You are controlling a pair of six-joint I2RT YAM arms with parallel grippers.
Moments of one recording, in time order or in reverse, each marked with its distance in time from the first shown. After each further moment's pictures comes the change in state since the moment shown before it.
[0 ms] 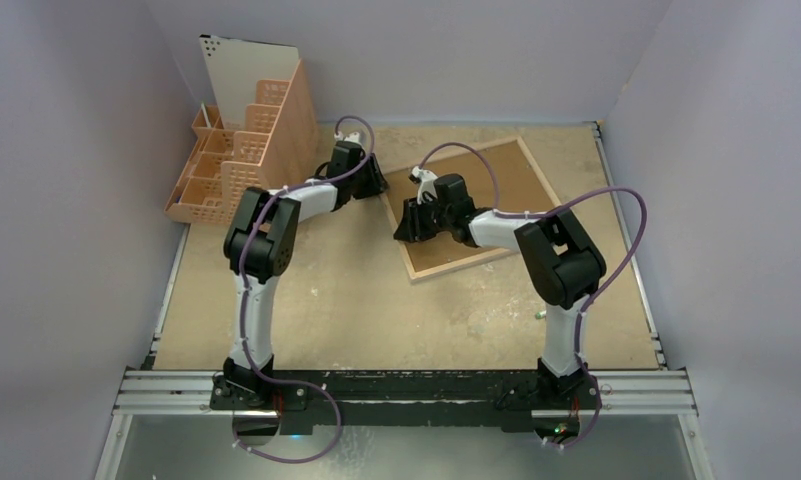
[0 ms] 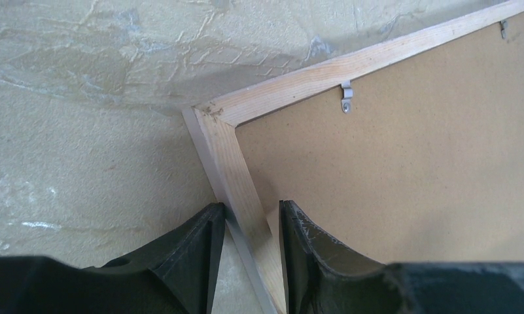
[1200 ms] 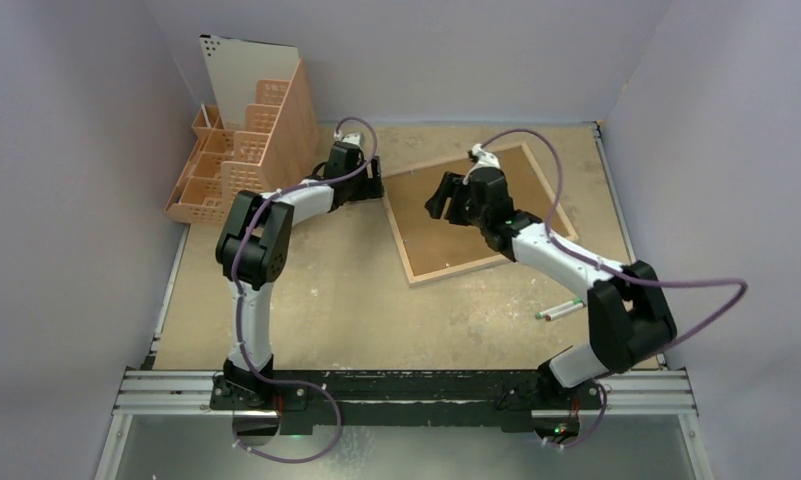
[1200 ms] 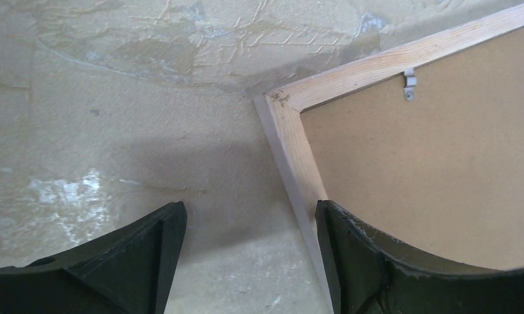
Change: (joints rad) left arm -0.003 -0.079 -0.043 -0.081 -0.108 0.141; right arm -0.018 -0.429 -0.126 -0.140 0.438 0.273
